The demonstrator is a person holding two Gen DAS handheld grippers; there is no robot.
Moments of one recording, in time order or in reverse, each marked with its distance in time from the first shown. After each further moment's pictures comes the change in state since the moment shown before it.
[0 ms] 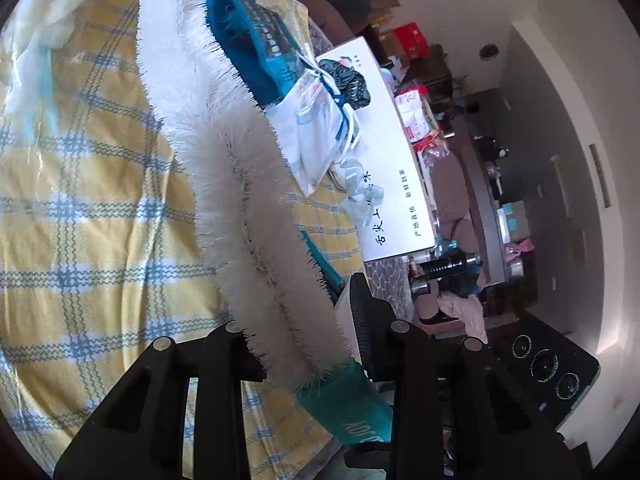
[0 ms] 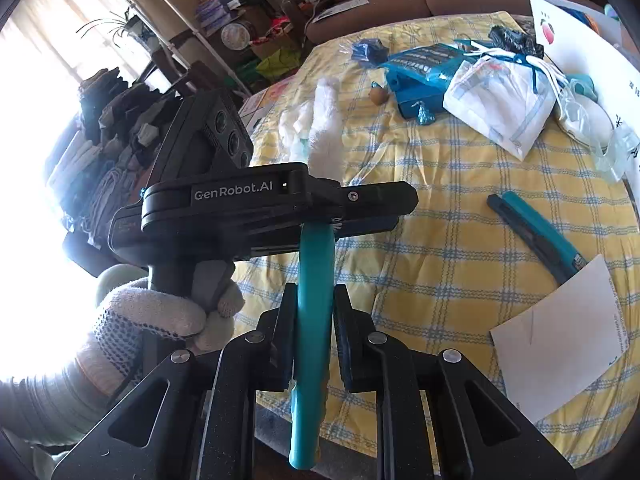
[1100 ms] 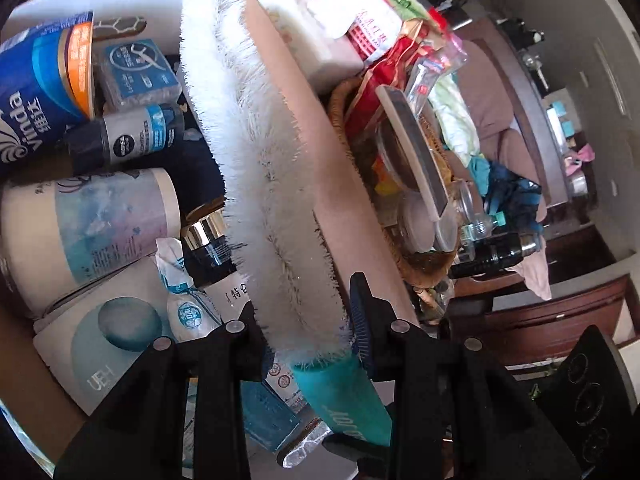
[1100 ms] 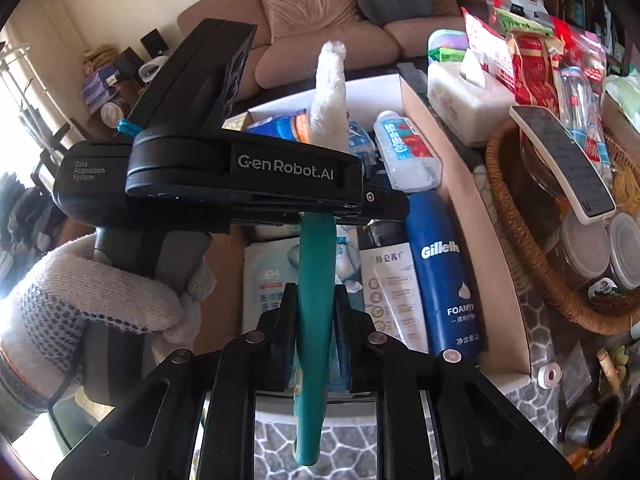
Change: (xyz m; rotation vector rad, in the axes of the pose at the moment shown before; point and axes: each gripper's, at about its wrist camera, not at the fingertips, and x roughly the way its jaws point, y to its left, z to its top) left arm 0.371 -0.242 0.144 0.245 0.335 0.242; right arm -0.202 -0.317 0.127 0.168 -0.087 -0.343
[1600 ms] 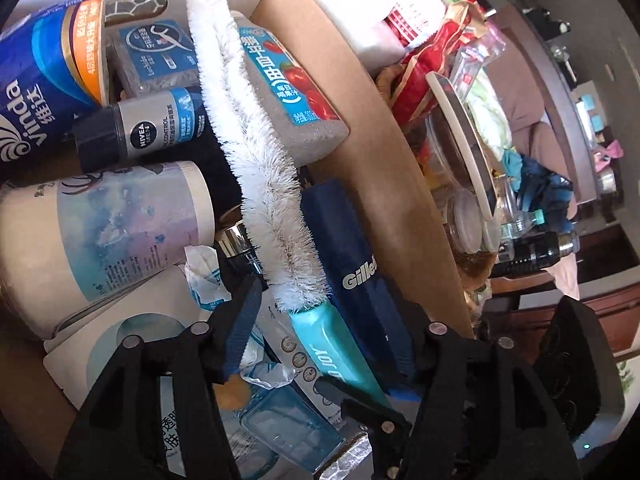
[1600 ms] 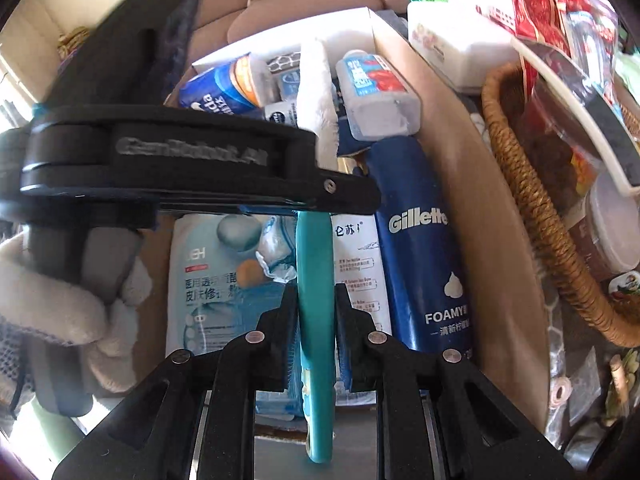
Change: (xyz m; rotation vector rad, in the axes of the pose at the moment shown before) left arm 0.014 0.010 0.003 0.009 0.013 0.111; right arm 0.056 -0.038 -0.007 0.037 0.123 -0.050
